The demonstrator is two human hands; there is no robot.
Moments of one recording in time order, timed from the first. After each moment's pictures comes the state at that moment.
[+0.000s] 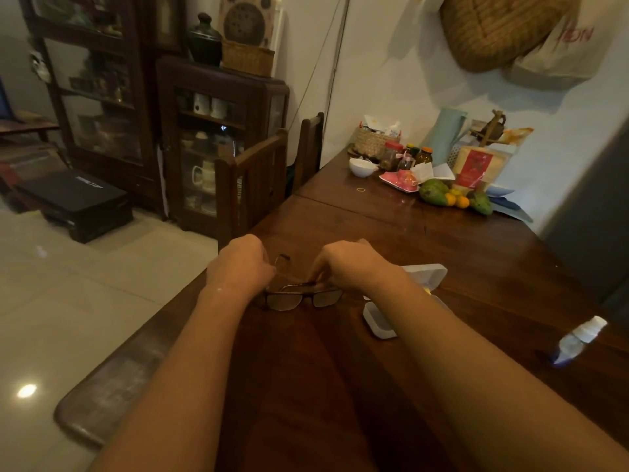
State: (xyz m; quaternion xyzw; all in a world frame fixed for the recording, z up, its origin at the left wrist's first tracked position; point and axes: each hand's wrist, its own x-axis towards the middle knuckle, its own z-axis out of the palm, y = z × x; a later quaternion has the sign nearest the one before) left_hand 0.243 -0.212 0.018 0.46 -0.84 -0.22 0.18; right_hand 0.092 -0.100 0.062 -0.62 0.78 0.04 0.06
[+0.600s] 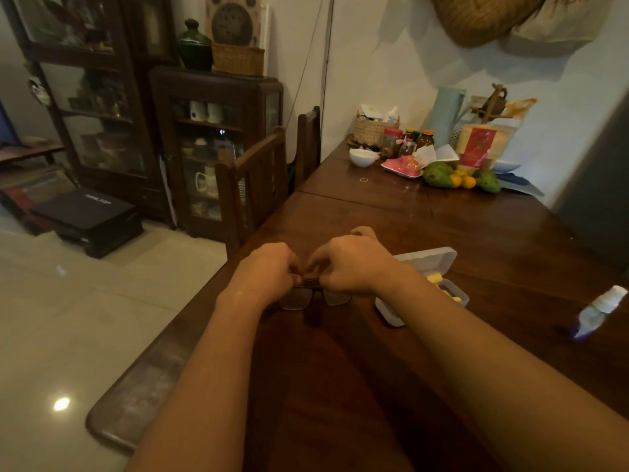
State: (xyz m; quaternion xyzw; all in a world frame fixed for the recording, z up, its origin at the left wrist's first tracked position) left_hand 0.235 -0.202 0.025 0.33 -0.92 -0.20 0.09; right_hand 0.105 -0.090 0.055 -0.62 0.78 -0.03 -0.01
